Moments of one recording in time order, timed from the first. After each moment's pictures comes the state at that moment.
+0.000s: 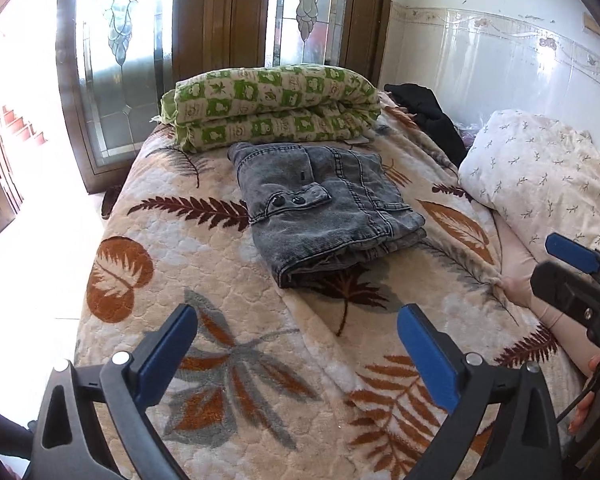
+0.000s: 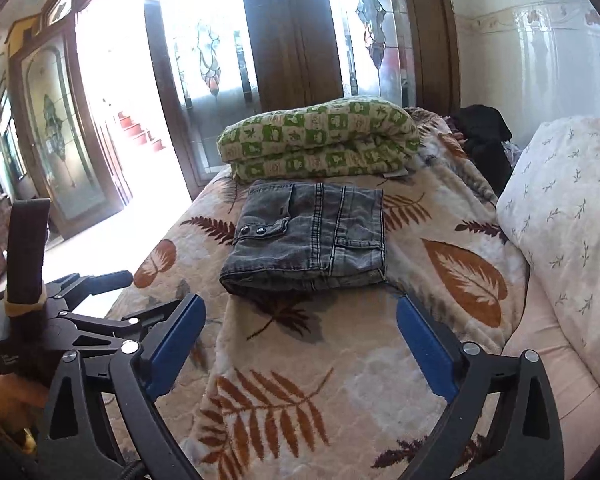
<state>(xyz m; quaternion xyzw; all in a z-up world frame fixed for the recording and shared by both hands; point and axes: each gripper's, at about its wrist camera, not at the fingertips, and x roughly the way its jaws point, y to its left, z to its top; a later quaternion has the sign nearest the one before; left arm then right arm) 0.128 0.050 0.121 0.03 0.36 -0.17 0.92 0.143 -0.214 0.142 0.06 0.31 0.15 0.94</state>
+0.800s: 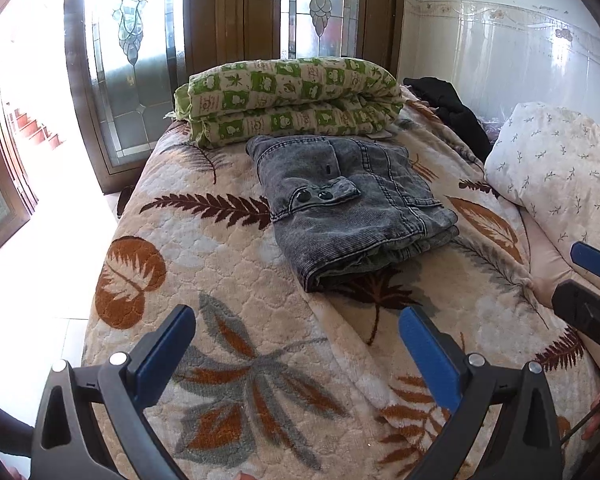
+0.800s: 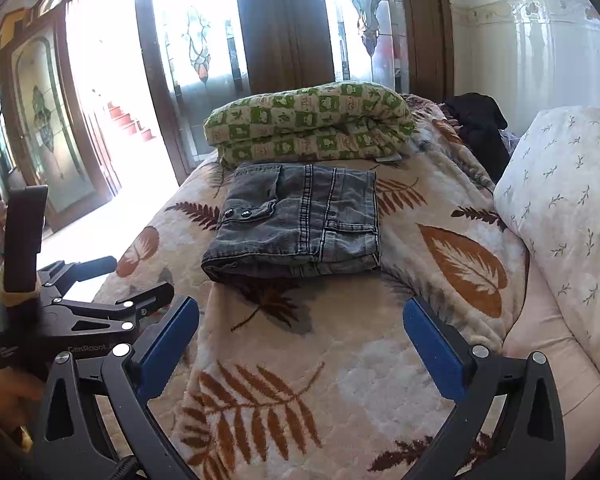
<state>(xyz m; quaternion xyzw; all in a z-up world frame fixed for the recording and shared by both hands) 0.145 0.050 0.105 0.05 0.36 -0.13 0.92 0.152 -0.210 0.125 0.05 0.32 0.14 0.93</state>
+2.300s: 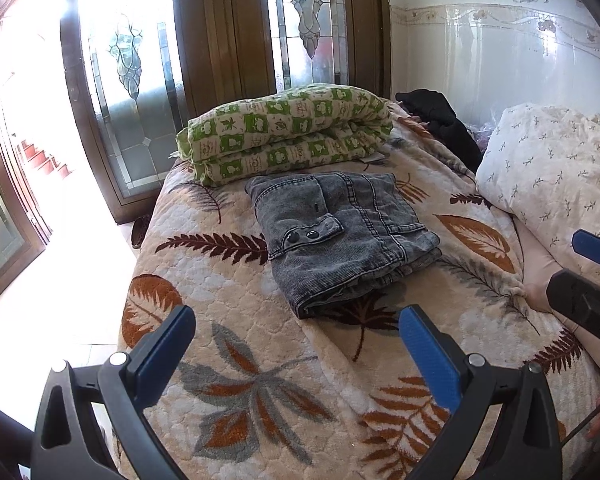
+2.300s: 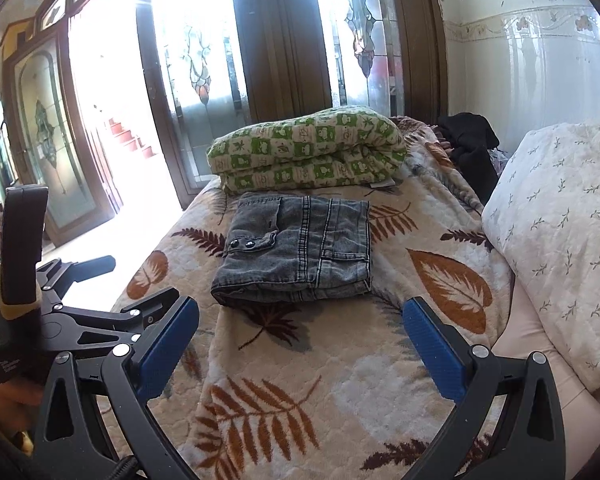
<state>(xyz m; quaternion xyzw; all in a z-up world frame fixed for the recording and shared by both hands) 0.125 0.031 0.148 0.08 0.33 -0.12 0.93 0.138 -0.220 0.159 0.06 0.29 0.14 0.94</state>
